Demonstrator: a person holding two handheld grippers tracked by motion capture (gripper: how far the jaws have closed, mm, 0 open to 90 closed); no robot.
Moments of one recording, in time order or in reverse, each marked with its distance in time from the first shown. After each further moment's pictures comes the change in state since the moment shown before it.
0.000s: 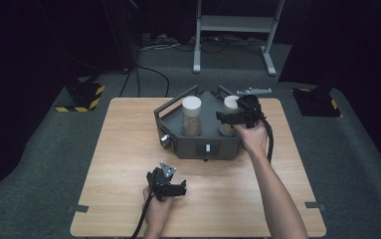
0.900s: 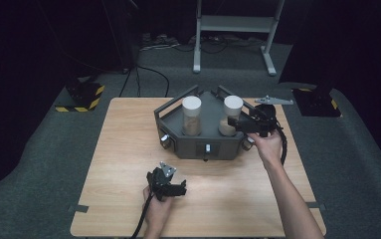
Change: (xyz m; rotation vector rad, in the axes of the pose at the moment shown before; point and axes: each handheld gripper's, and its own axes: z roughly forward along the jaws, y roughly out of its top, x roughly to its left) left arm 0.000 0.000 0.000 -0.003 0.000 -0.006; right arm -0.033 -0.045 -0.033 -0.110 0.085 0.040
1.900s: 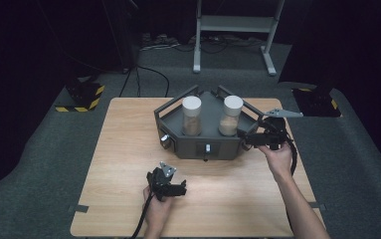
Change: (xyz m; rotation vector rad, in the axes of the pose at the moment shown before) left arm 0.000 0.000 0.000 0.000 0.002 0.002; right arm -0.007 -0.026 -0.024 0.042 -0.026 -0.032
